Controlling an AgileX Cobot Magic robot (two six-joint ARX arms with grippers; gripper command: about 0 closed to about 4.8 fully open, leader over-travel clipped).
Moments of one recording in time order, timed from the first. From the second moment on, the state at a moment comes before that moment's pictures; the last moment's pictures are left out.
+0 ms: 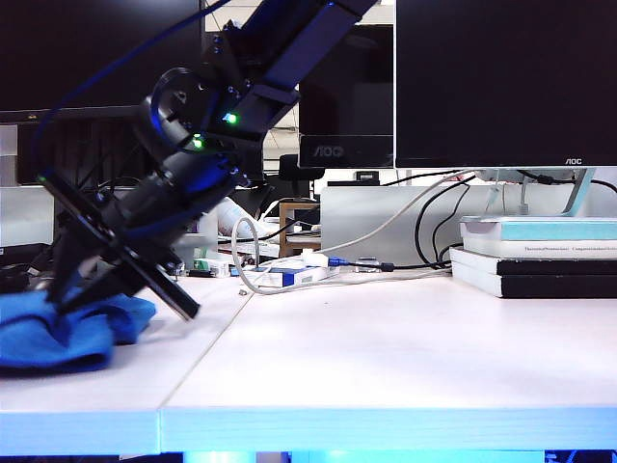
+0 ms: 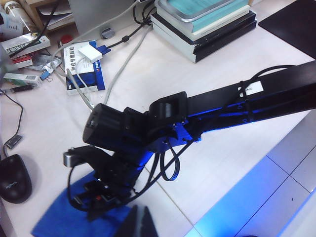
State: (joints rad) left arm -0.43 0.90 1.53 -1.14 0.25 0.16; right arm 0.84 2.42 2.00 -0.46 -0.55 0.88
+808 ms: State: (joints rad) left arm -0.43 0.89 1.53 -1.17 0.25 0.16; right arm 0.91 2.54 2.13 -0.36 -0.63 1.02
